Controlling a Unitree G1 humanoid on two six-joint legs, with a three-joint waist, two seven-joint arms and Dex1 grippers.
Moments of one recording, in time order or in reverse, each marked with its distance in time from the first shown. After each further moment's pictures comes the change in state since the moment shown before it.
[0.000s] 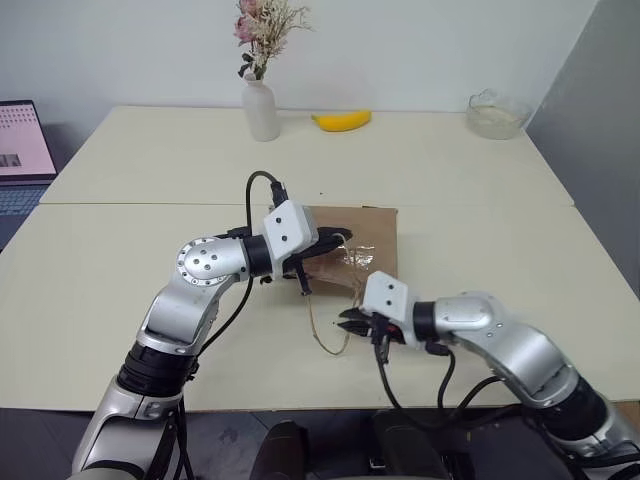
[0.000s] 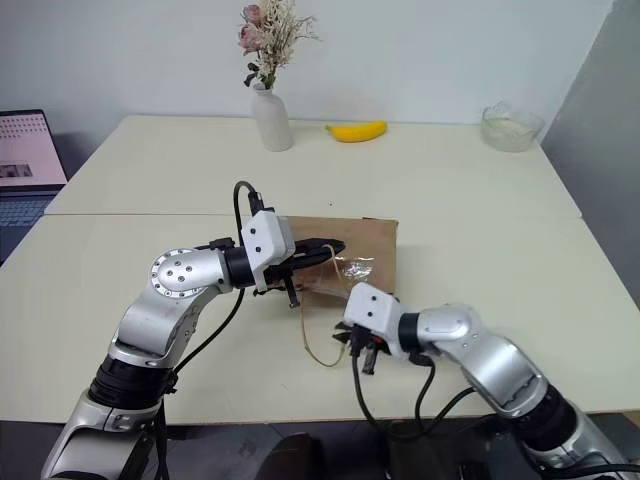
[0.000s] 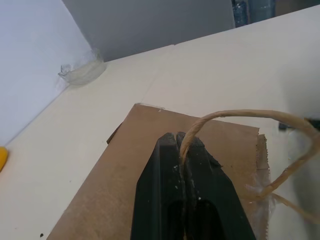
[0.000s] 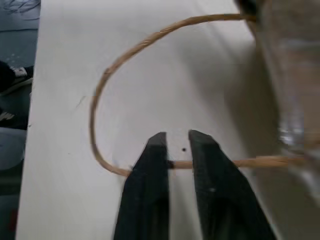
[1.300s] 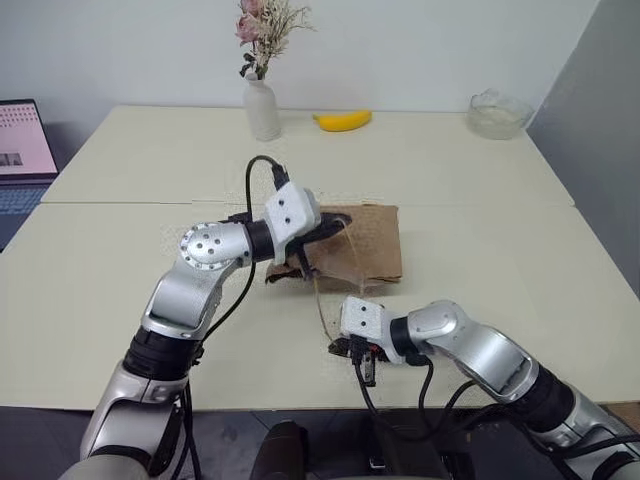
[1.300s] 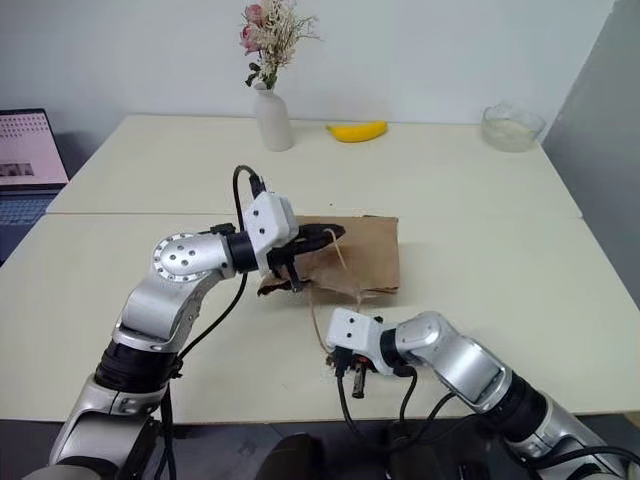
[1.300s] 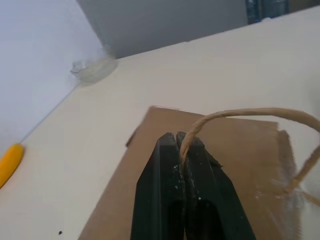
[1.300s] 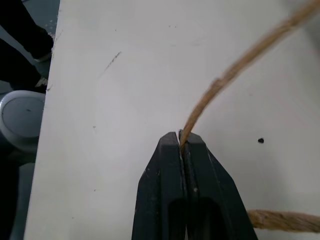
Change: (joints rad) left arm -0.136 -0.060 0.028 0.076 0.005 0.125 0.072; right arm -0.054 0.080 0.246 0.197 -0.139 -0.080 0.030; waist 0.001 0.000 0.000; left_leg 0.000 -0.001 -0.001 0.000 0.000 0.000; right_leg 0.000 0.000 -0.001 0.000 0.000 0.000
